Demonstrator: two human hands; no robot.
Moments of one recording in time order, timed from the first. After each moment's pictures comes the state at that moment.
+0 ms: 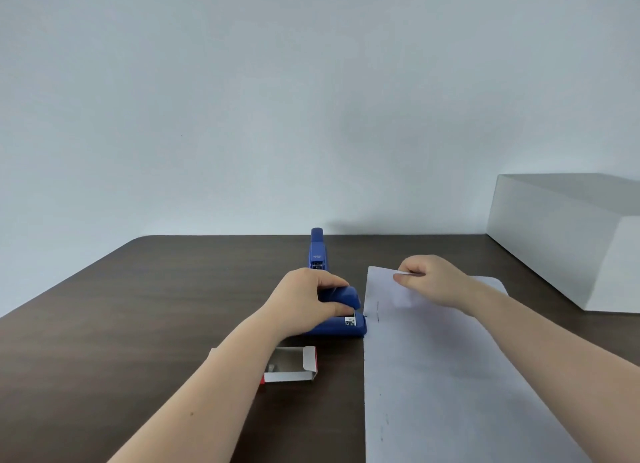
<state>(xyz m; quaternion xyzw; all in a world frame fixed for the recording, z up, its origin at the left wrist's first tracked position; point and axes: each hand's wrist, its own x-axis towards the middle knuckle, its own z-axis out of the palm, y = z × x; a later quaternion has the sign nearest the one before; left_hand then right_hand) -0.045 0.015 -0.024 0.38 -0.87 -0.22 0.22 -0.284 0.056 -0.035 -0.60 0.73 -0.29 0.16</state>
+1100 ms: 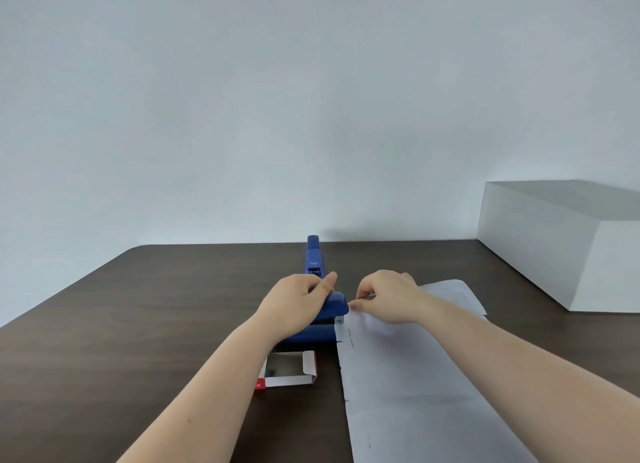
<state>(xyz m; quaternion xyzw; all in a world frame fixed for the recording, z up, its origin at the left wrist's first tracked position) -0.044 0.014 -0.022 0.43 -0.84 -0.23 0.24 -0.226 0.039 -0.037 -0.68 0.72 -0.13 0.04</state>
